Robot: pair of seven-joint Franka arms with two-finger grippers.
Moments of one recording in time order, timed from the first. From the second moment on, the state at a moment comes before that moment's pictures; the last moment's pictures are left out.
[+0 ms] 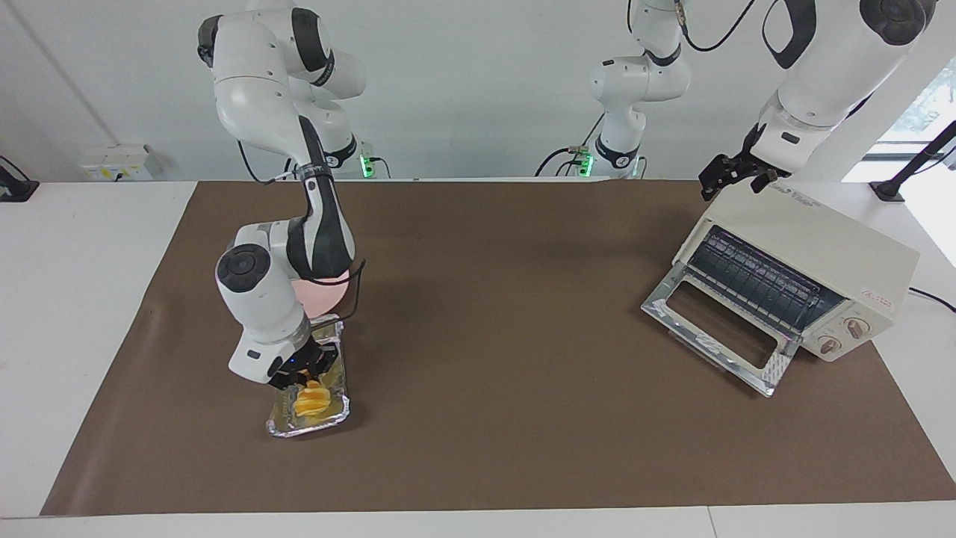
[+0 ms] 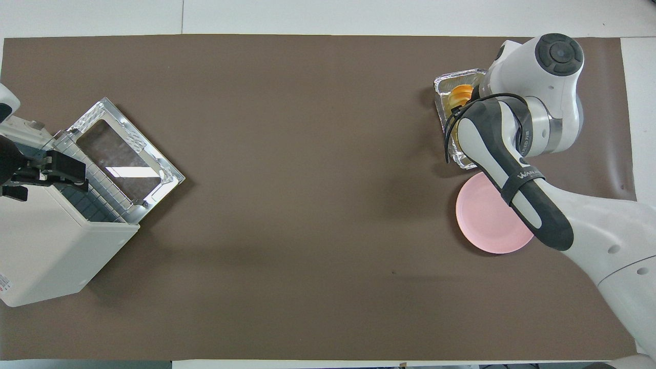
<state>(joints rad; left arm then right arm) -0.02 -0.03 -0.06 -1.63 0.01 1.43 -0.15 0.03 0.57 0.07 -1.57 -0.06 2.22 -0.25</state>
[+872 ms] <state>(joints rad) -0.02 -0.03 -0.06 -1.63 0.01 1.43 -0.15 -0.02 0.51 0.06 -1.46 -0.07 2.02 -0.29</state>
